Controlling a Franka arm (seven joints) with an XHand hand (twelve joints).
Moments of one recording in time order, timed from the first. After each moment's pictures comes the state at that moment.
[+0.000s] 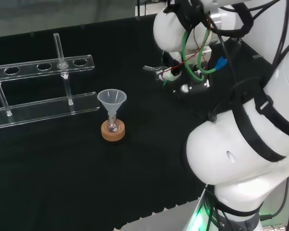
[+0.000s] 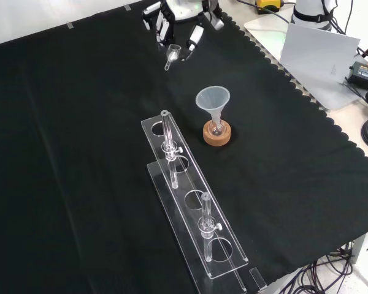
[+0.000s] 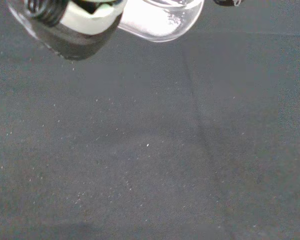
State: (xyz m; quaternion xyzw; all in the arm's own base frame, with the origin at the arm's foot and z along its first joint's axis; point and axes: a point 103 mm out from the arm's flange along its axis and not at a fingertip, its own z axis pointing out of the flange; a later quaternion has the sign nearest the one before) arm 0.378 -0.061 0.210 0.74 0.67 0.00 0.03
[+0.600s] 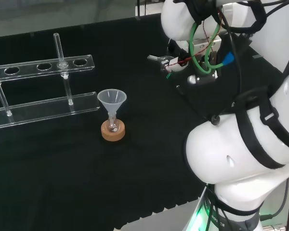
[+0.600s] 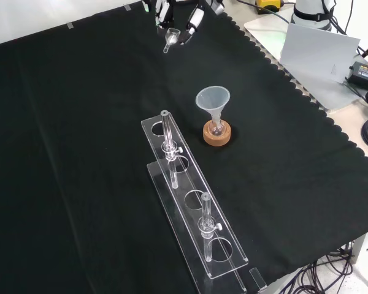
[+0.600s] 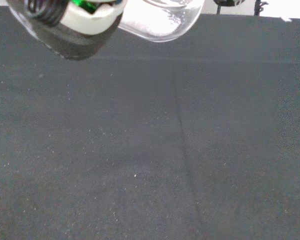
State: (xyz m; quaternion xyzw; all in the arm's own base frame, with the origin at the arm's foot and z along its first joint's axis) arm 0.371 -0.073 0.247 0.74 0.67 0.02 0.04
